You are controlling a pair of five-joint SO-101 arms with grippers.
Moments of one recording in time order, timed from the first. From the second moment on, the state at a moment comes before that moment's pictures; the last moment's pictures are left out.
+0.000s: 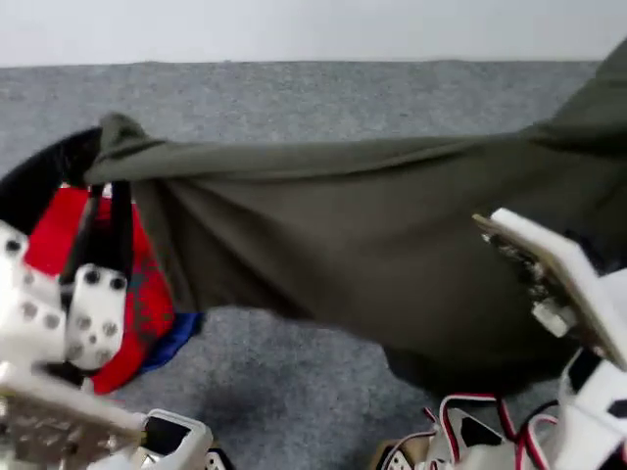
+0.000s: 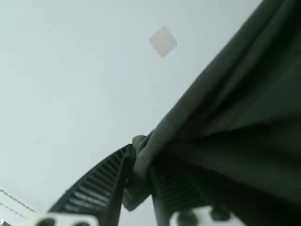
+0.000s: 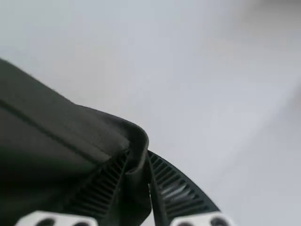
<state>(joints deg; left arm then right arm) 12.2 -36.0 -48.0 99.4 -34.7 30.9 -35.3 -46.9 53.8 60.3</state>
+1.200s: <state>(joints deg) 7.6 -0.5 12.2 49.5 -47.0 12.5 6.1 -23.9 40.4 65.0</state>
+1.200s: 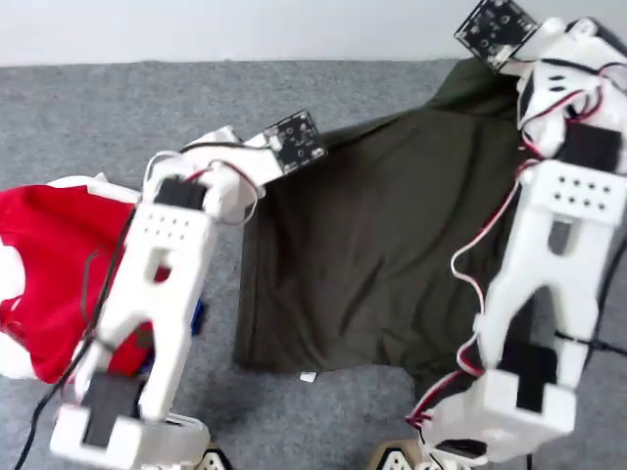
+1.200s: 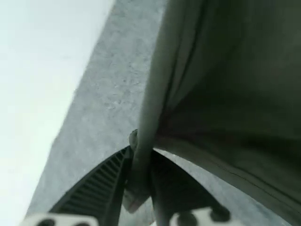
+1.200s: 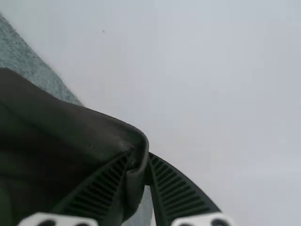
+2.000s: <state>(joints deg) 5.9 45.7 -61.4 92.9 -58.6 12.0 18.4 -23.9 17.1 65.0</state>
